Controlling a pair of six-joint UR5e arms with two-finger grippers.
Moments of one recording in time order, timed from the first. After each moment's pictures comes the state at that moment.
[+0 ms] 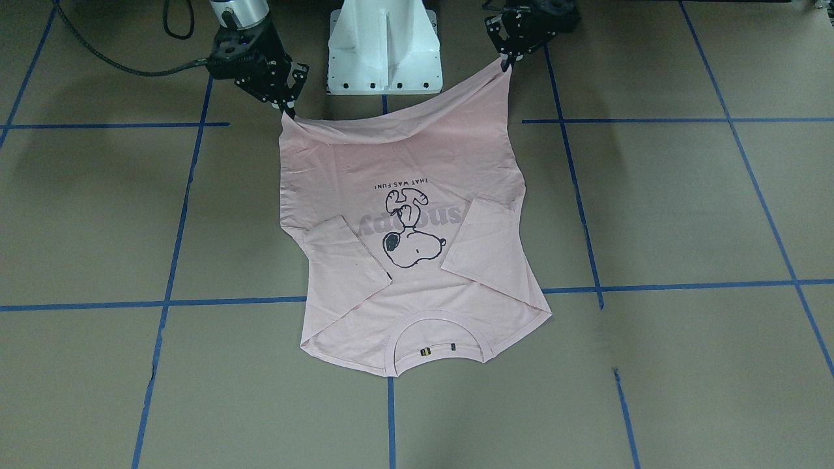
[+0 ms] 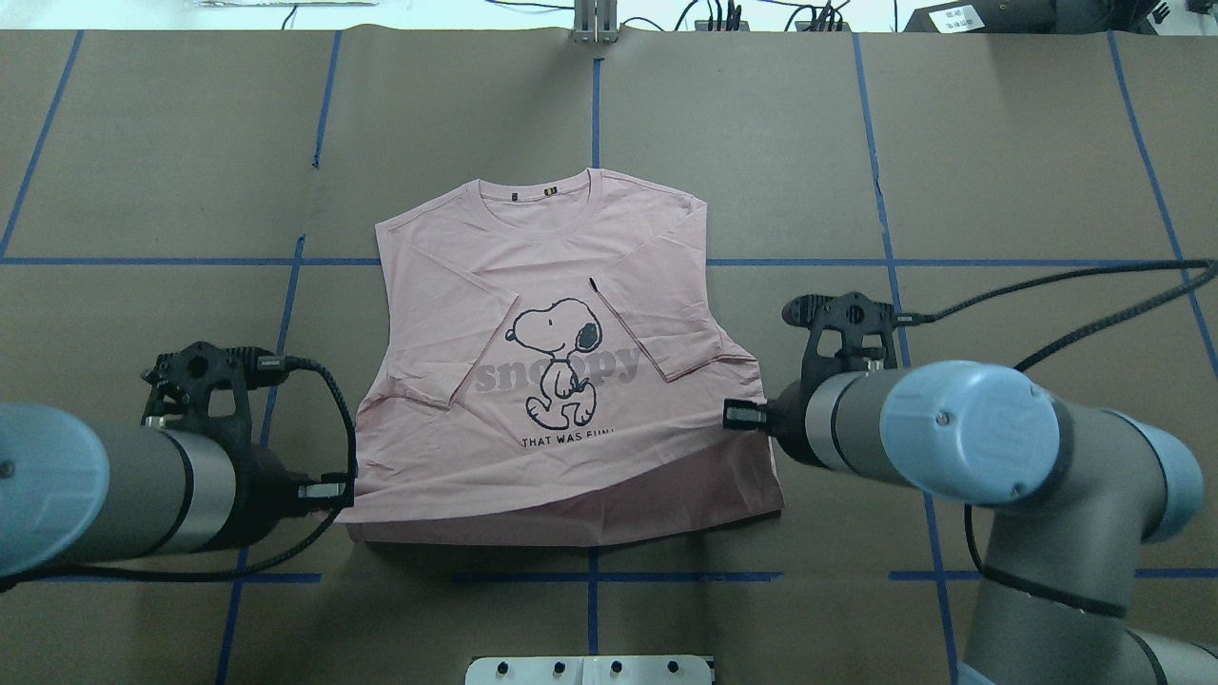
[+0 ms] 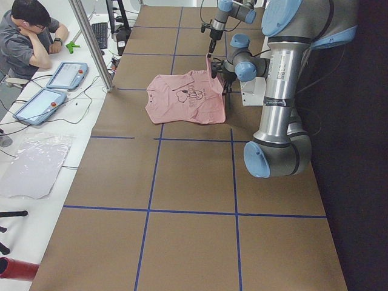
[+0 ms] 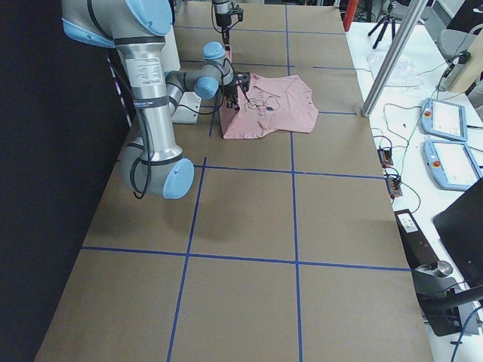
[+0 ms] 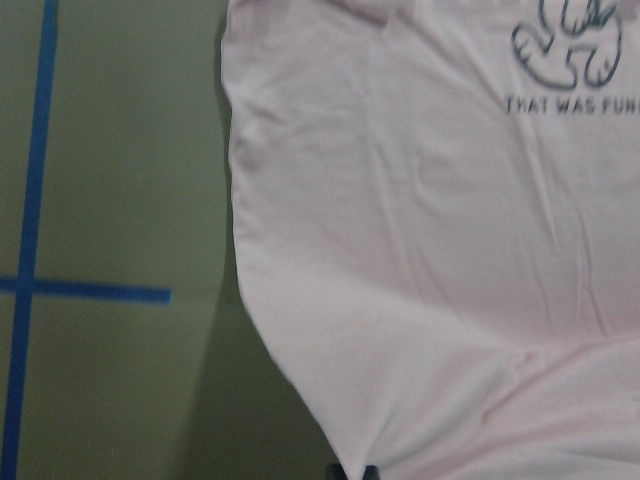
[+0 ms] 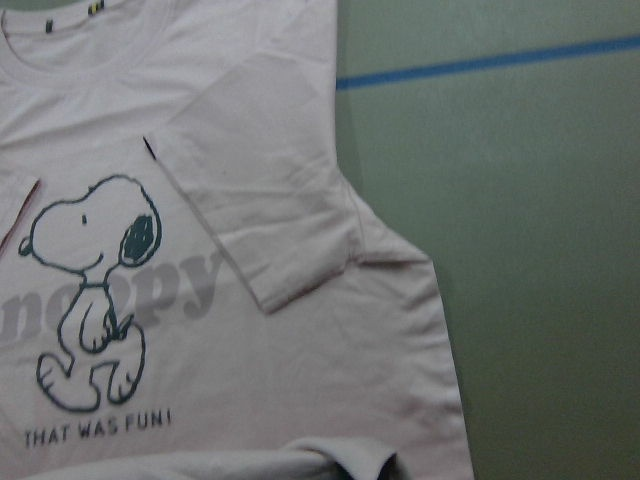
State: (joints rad) left arm -0.38 -1.77 -2.38 -1.46 -1.72 -1.39; right arm 0.41 -1.26 2.14 -1.50 1.60 1.37
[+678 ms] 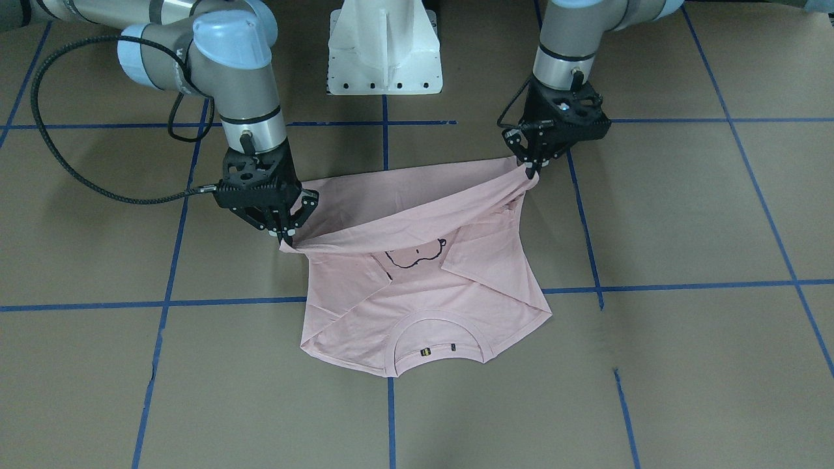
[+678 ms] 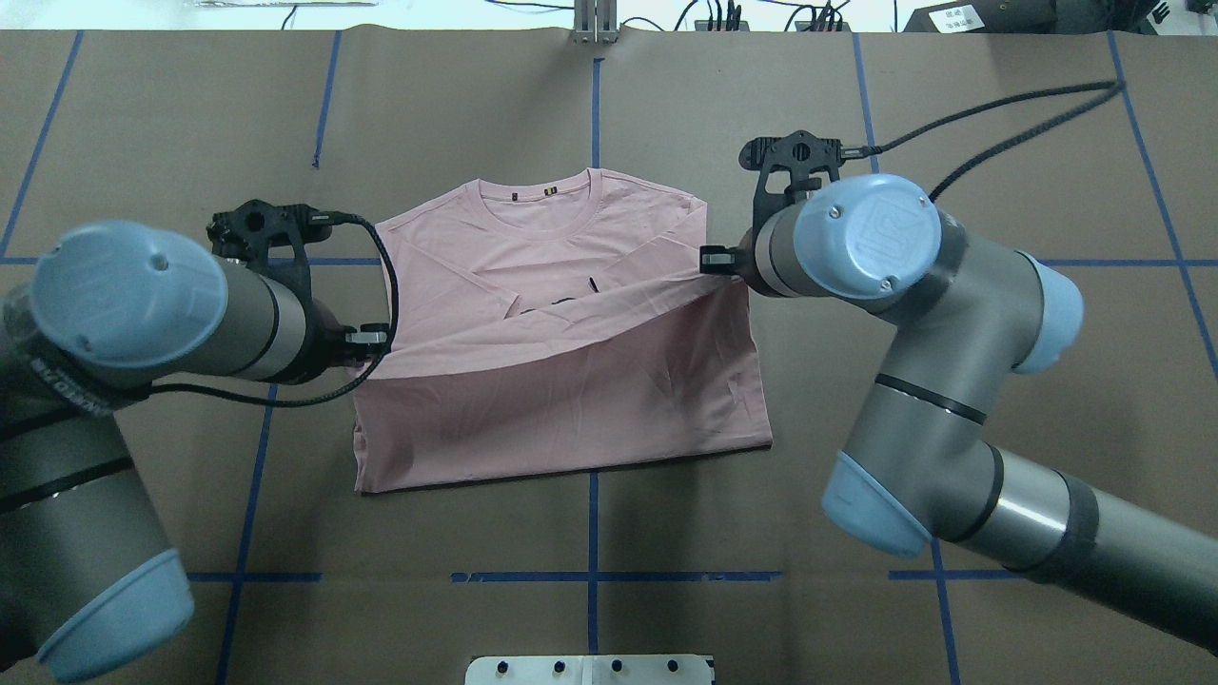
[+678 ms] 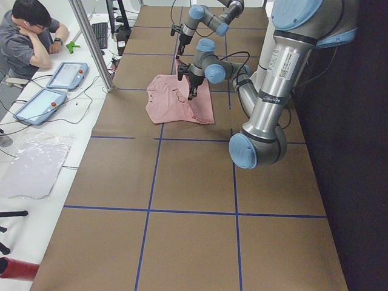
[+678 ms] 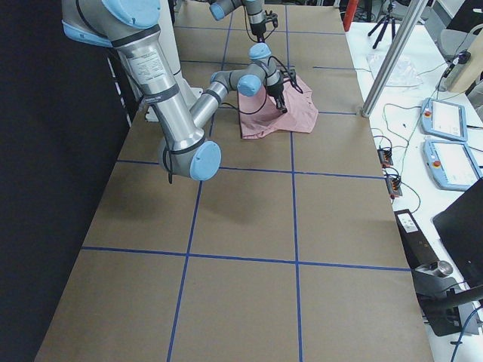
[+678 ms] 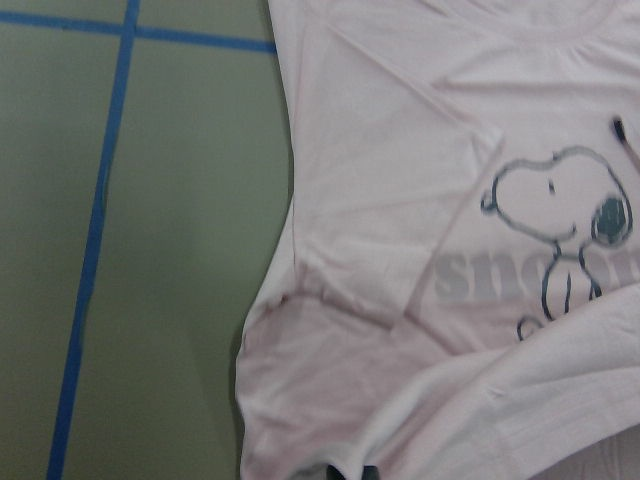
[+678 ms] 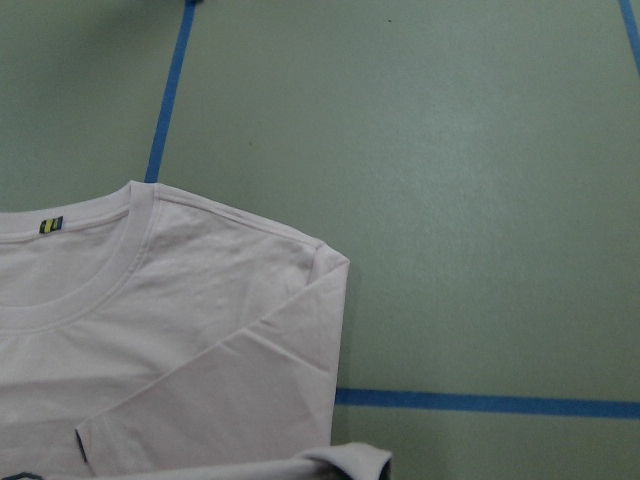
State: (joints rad) left arm -0.65 -1.96 -2.00 -1.56 -1.74 -1.24; right arm 0.63 -1.00 1.71 -1.39 1.61 1.09
